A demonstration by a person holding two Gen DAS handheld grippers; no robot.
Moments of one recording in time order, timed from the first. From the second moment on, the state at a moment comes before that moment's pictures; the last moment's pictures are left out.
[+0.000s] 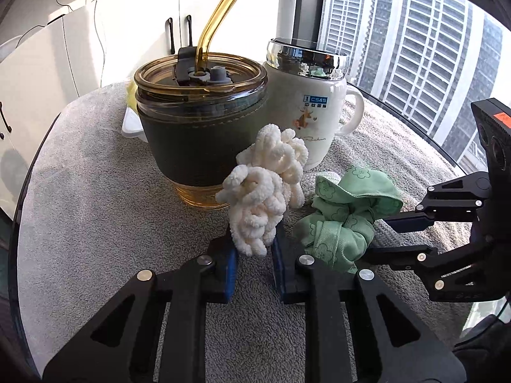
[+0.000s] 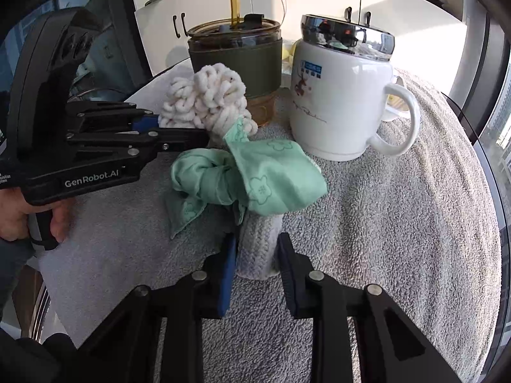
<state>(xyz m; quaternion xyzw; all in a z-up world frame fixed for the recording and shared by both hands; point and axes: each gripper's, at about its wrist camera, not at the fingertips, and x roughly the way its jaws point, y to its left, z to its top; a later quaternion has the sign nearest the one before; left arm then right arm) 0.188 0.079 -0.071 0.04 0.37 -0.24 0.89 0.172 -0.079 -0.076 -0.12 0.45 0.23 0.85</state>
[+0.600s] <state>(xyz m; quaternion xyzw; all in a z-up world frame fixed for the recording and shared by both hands) 0.172 0.087 -0.069 0.02 0.36 -0.22 0.91 0.158 -0.096 -0.073 -0.11 0.45 0.24 0.85</state>
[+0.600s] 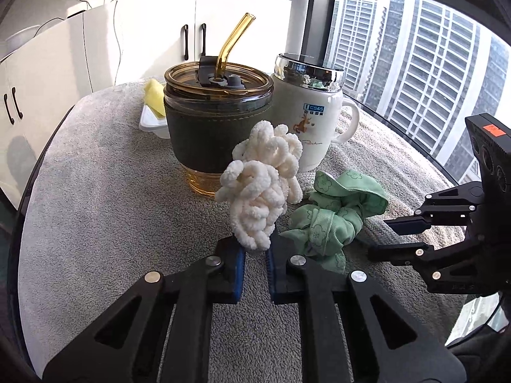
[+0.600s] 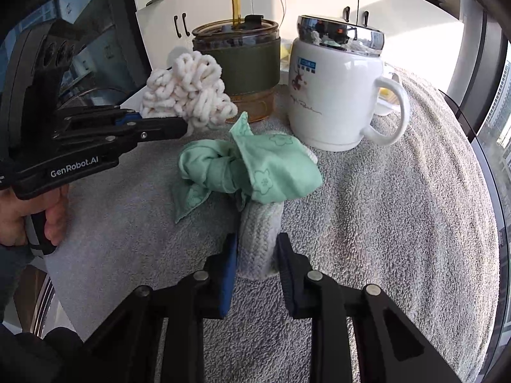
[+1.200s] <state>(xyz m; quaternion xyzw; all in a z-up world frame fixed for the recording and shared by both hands) 0.145 0.115 -0.067 0.01 0.36 -0.19 0.91 0.136 -0.145 -0.044 -0.10 0.45 0.22 0.86</state>
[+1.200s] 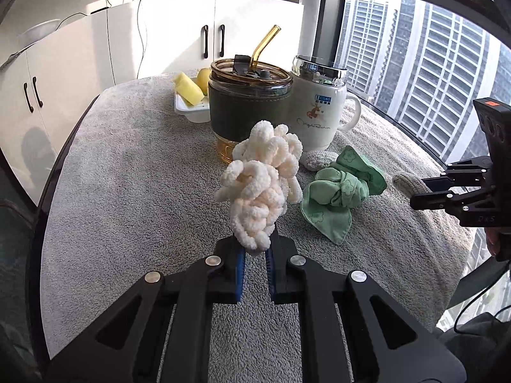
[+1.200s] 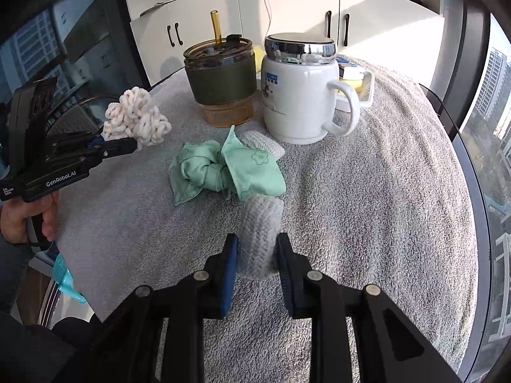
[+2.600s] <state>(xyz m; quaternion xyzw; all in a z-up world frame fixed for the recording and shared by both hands) 0.344 0.149 0.038 0.14 0.33 -0.18 0.91 0.362 -0.222 0.113 -0.22 0.39 0.13 0.89</state>
